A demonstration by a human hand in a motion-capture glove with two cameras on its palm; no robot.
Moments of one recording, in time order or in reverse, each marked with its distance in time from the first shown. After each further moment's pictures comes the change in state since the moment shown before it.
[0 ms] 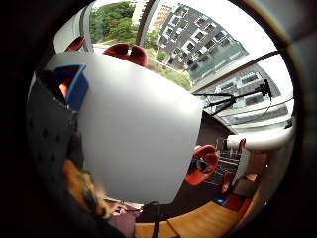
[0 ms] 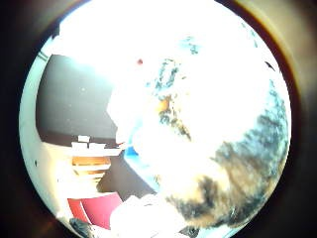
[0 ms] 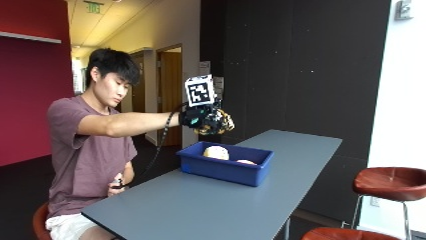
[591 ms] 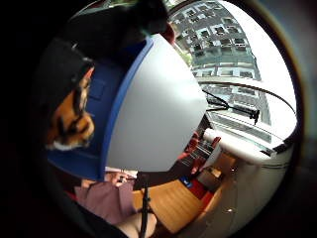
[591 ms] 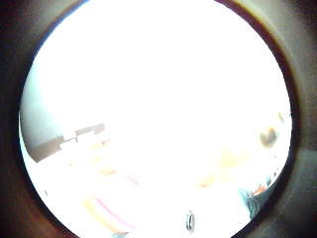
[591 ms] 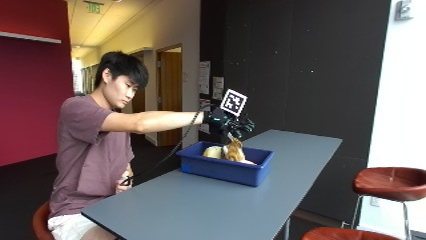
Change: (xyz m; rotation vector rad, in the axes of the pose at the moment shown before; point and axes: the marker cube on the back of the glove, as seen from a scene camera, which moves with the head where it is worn) arm -0.136 -0.057 0.067 -0.422 0.201 -0.012
